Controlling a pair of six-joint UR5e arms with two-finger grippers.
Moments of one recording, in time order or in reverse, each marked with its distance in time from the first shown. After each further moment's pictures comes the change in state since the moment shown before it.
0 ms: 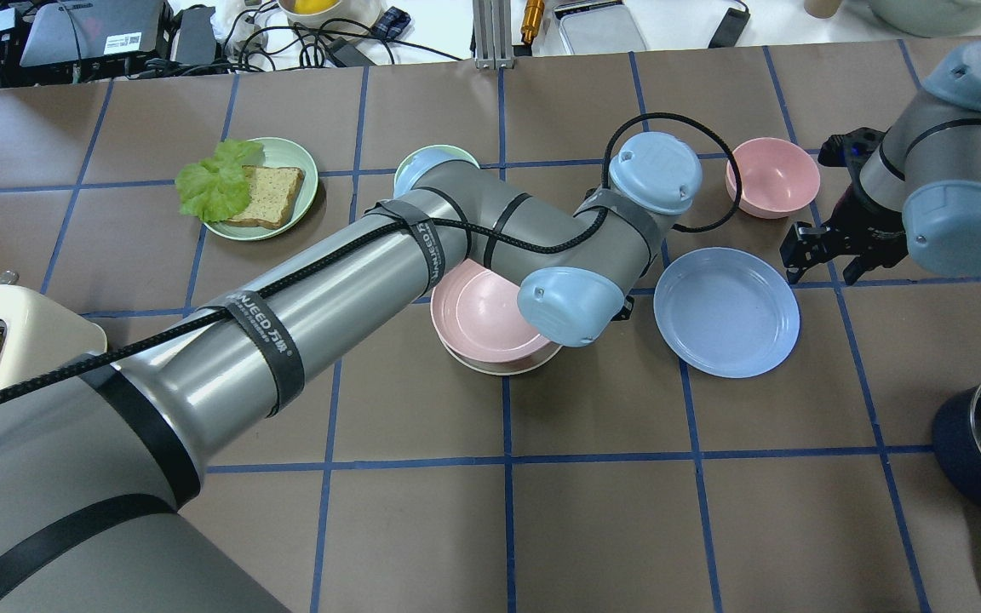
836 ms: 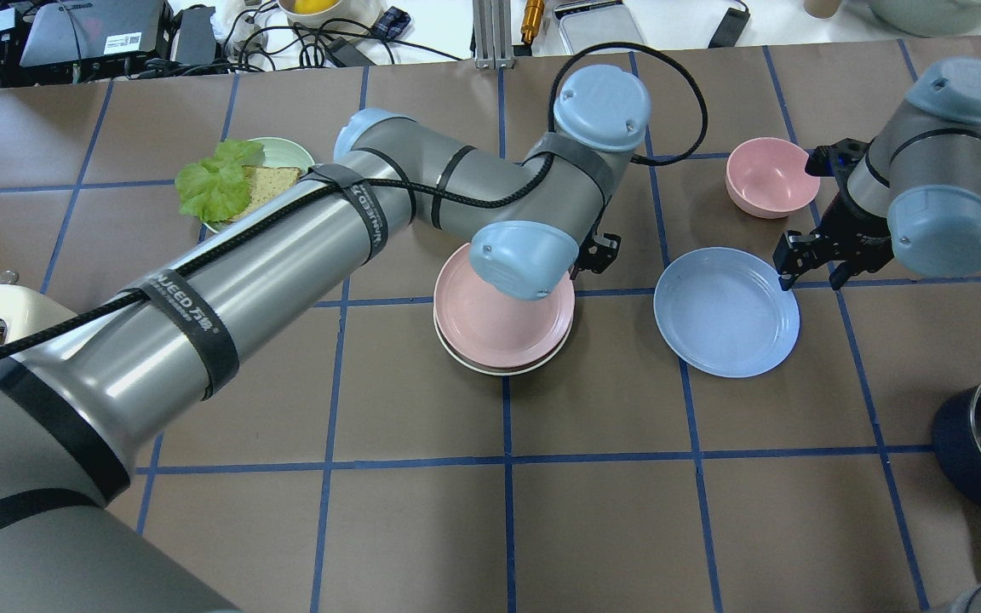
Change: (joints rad) left arm 0.136 0.112 0.015 0.026 -0.079 -0.002; right arm -0.001 0.068 -0.008 -0.021 0.033 -0.033
